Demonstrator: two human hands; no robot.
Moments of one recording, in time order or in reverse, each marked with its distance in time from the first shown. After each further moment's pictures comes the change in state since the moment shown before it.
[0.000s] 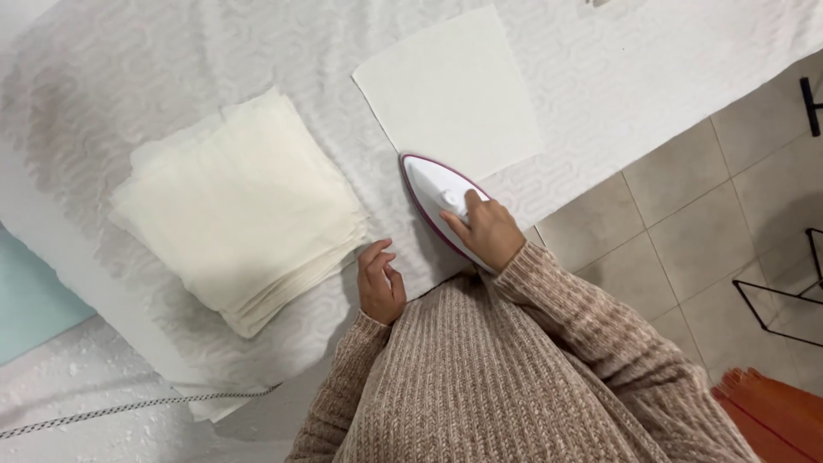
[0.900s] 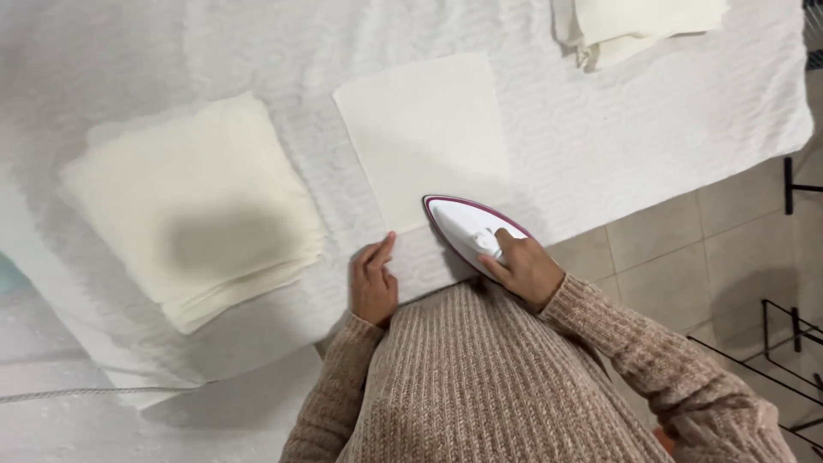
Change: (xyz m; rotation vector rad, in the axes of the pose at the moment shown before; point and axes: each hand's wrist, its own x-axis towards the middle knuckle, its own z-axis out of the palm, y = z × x) left_hand -0.014 -0.012 0.108 0.225 0.017 -0.040; right_hand 0.006 0.149 -0.066 -0.020 -0.199 -0.242
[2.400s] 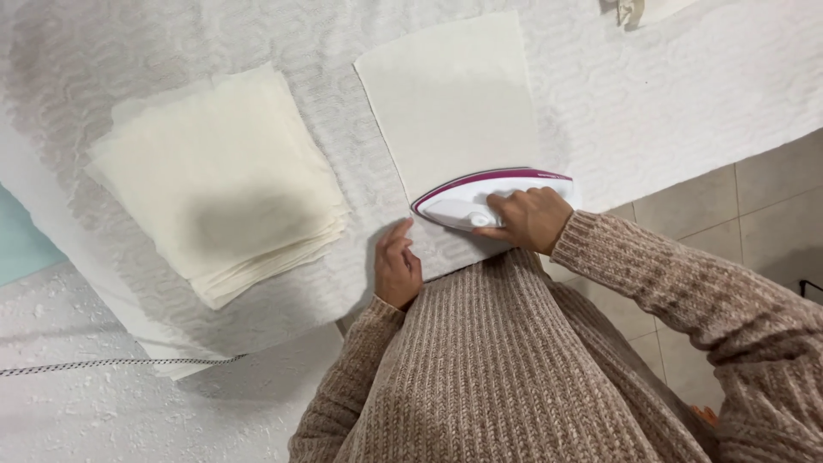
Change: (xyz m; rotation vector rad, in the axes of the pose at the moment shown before) left_hand 0.011 0.017 -0.020 -0.088 0.063 -0.016; right_hand 0.051 -0.036 -0.020 -0.488 -0.216 -0.185
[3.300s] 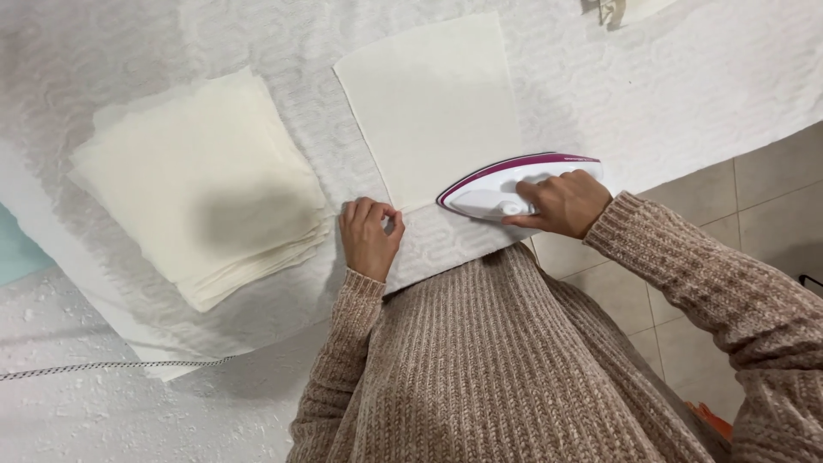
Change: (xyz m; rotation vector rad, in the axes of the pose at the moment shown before) left_hand 0.055 -0.017 -0.001 0.277 -0.267 -0.222; right_hand -0.035 0.061 -0.025 -0.119 0.064 0.013
